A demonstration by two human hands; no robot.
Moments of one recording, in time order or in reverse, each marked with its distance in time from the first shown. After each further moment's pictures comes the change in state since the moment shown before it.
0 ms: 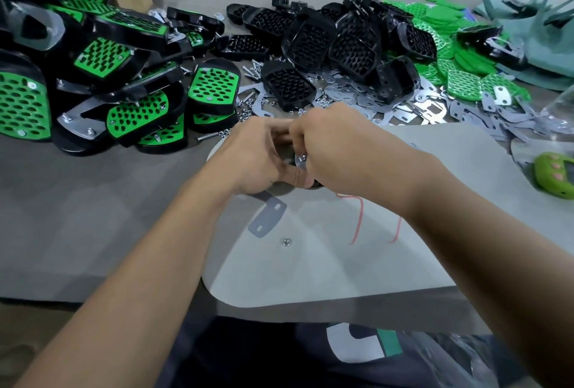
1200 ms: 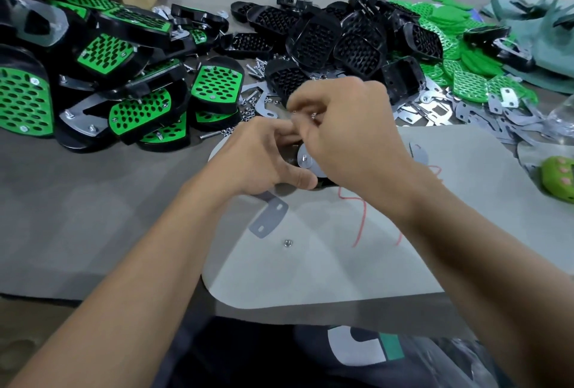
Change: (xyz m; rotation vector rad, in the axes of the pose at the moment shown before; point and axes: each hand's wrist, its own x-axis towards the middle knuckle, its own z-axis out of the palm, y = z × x) left_hand -0.001 -0.001 -0.001 0.146 0.067 -0.056; right_hand 0.001 -0.005 -0.001 0.420 0.401 0.139
